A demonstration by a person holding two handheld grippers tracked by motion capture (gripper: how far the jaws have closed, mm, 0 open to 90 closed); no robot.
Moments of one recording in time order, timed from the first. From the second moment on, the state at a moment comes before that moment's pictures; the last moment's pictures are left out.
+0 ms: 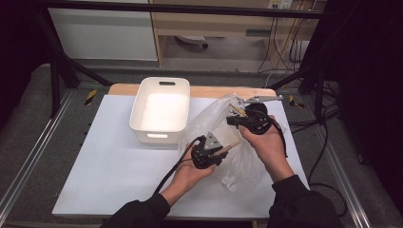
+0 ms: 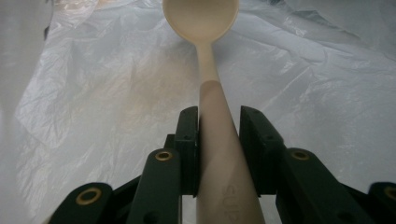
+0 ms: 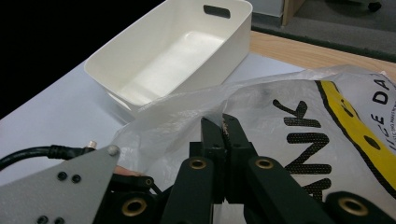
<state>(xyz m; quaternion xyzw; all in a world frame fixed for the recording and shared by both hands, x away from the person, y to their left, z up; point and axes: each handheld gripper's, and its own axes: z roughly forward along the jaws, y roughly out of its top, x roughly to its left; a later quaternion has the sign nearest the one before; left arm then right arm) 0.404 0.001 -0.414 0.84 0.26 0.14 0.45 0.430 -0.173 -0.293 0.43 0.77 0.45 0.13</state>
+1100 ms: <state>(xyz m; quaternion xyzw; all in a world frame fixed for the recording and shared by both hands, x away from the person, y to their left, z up) 0.410 -0.017 -0.439 0.84 0.24 0.19 0.45 0.427 -0.171 -0.291 0.43 0.77 0.46 0.12</state>
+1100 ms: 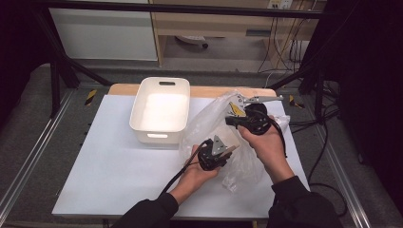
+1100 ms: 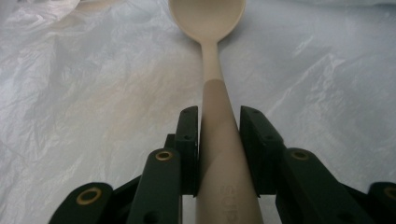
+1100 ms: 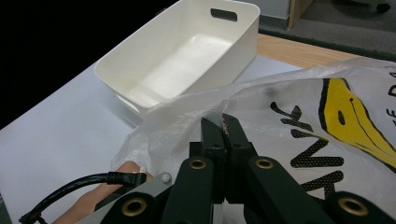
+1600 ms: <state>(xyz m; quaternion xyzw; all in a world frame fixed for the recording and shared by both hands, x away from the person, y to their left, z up) 0.427 -0.033 -0.449 0.83 0.24 0.18 0.47 0.427 -0.174 -0.295 0.43 0.77 0.46 0.12</state>
